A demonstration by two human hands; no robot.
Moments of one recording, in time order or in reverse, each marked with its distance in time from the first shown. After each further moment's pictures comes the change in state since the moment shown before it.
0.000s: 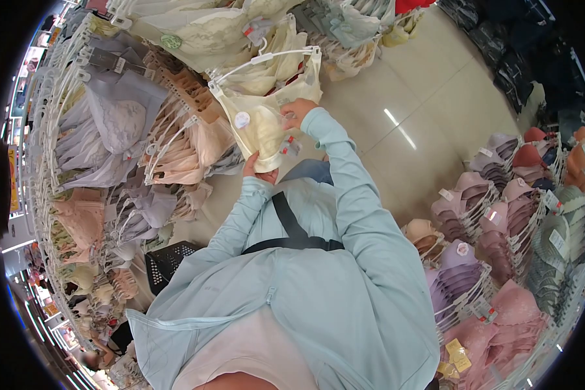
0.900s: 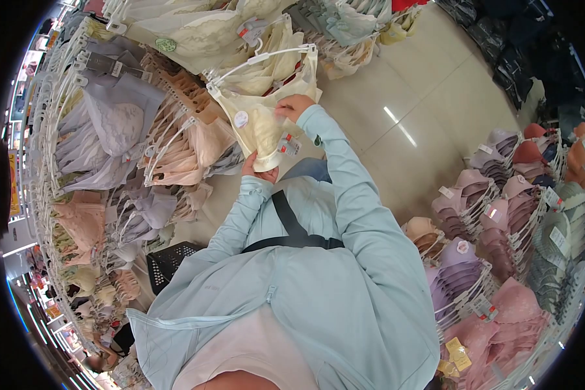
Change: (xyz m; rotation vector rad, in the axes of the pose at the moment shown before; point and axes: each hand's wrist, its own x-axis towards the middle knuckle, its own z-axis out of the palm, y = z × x) left_hand -0.001 -0.002 0.005 -0.023 -0.026 -0.020; right_hand 0.003 -0.007 -0.003 0.204 0.115 0.013
